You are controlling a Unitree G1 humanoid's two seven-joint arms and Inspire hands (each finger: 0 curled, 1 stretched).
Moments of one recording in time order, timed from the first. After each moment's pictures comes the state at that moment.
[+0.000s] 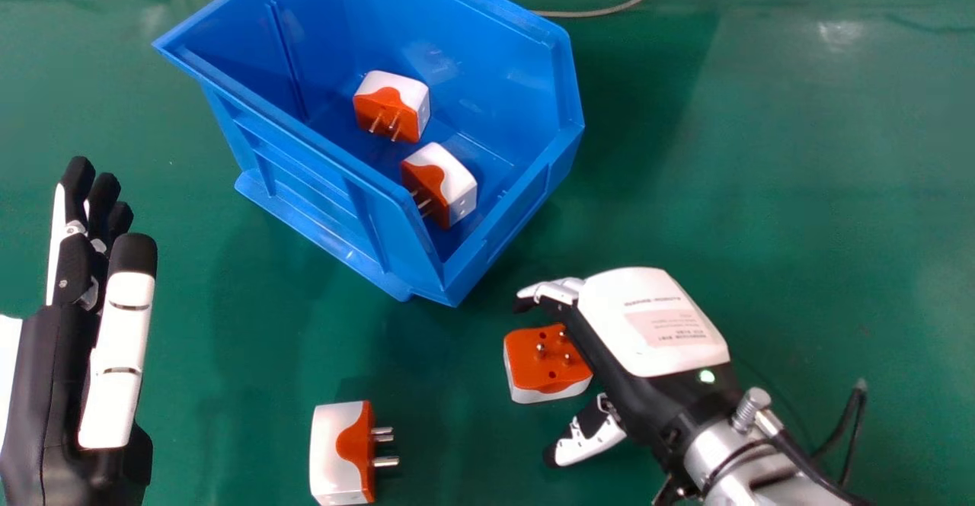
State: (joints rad) left arm 0.54 0.05 0.26 -0.38 -0.20 -0.30 -0.15; right arm 0.08 -0.30 0.44 -0.13 -1.03 0.04 0.06
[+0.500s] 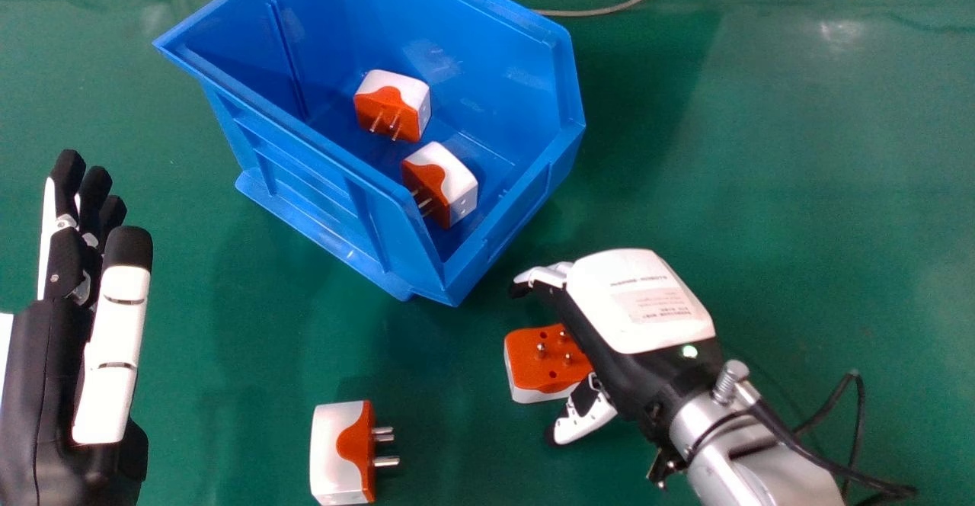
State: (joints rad) left arm 0.54 0.05 0.26 -0.40 -0.20 -0.29 -0.15; right arm -0.01 -0.30 0.49 -0.07 -1.07 0.11 0.09
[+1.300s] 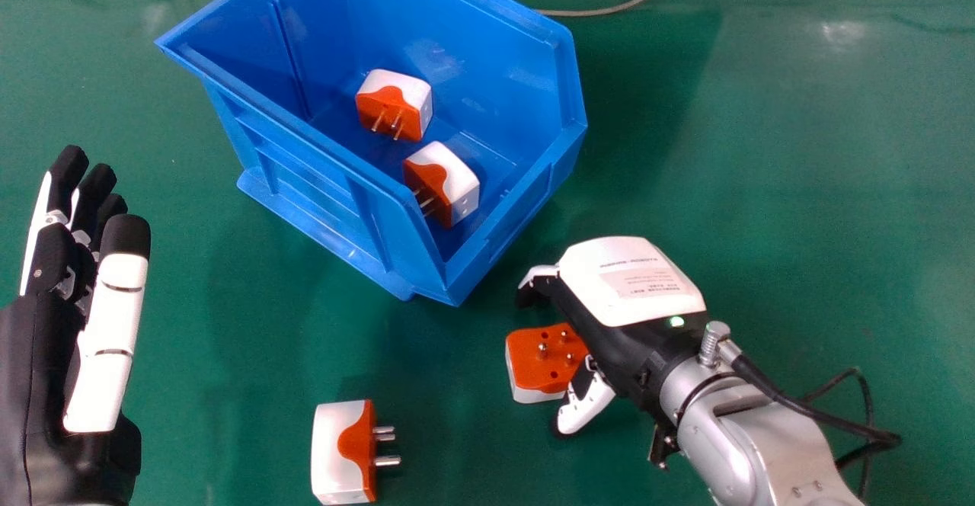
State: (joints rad) left arm 0.53 0.03 0.26 -0.46 -0.20 -0.20 -0.09; right arm -0.08 -0.30 0.51 -0.11 -1.07 0.23 0.31
